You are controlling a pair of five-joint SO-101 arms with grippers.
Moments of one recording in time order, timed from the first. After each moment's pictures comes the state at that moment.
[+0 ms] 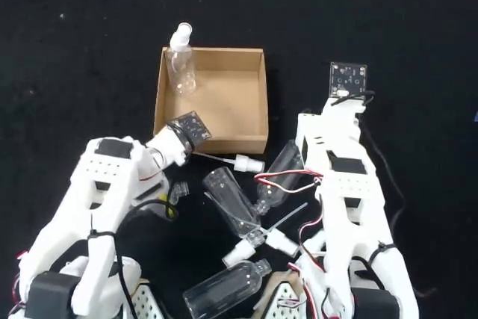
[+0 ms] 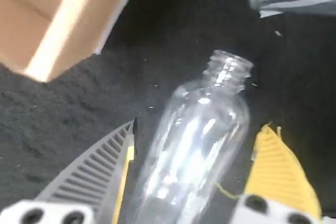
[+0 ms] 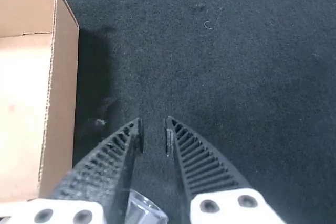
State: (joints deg) left arm 3.9 -27.3 53.2 58.2 -49.2; right arm 5.5 -30.7 64.9 16.7 -0.2
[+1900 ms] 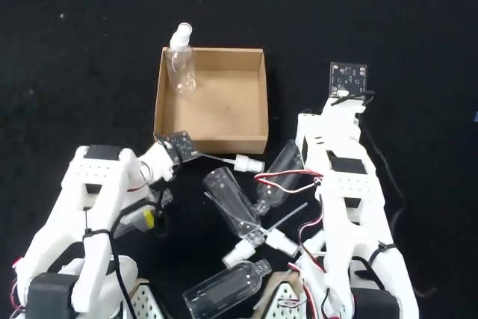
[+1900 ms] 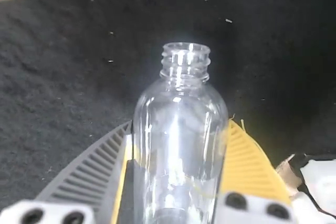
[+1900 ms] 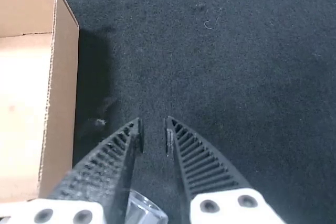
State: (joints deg) left arm -1.7 -27.3 55.7 65.5 -57.9; right arm 5.5 -30.7 64.9 16.7 -0.2
